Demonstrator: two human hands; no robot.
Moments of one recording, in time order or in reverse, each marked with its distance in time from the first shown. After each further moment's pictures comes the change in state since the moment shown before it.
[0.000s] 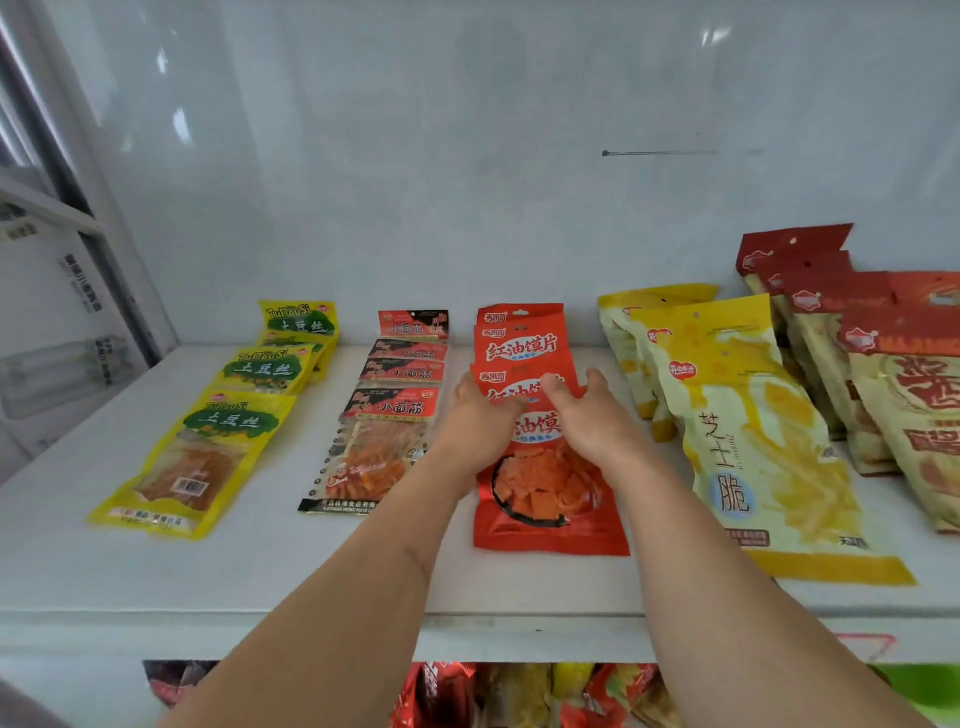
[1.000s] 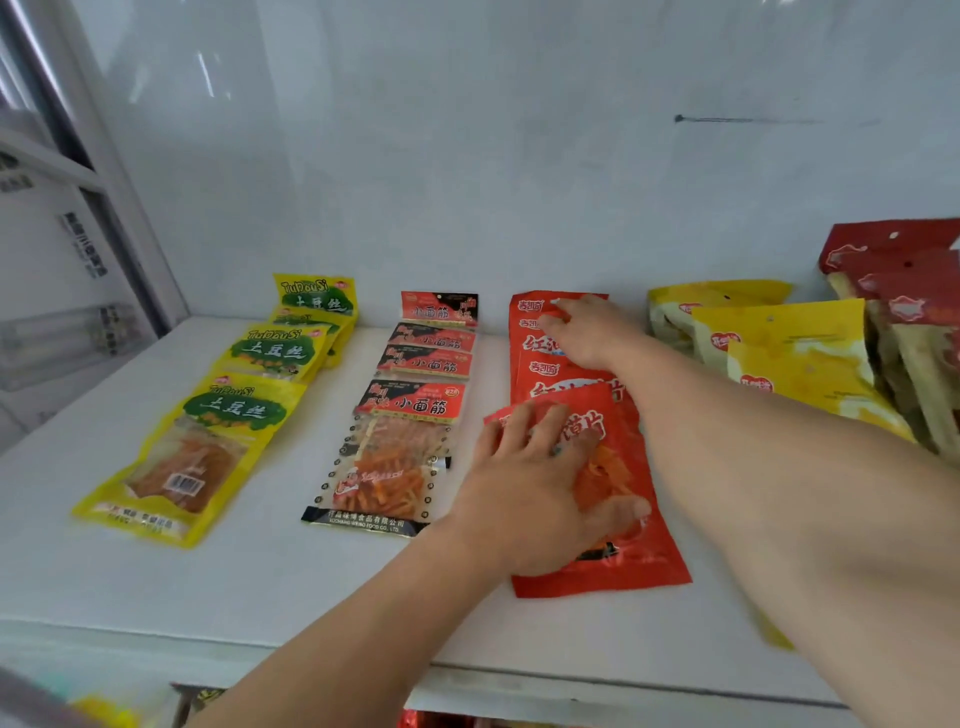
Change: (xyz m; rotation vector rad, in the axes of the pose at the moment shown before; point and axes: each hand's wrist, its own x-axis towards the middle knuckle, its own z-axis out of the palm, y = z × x) left_hand -0.028 -0.017 0.005 1.044 -0.217 0.383; right_hand 0.113 -0.063 0.011 -0.768 -0.107 -0.276
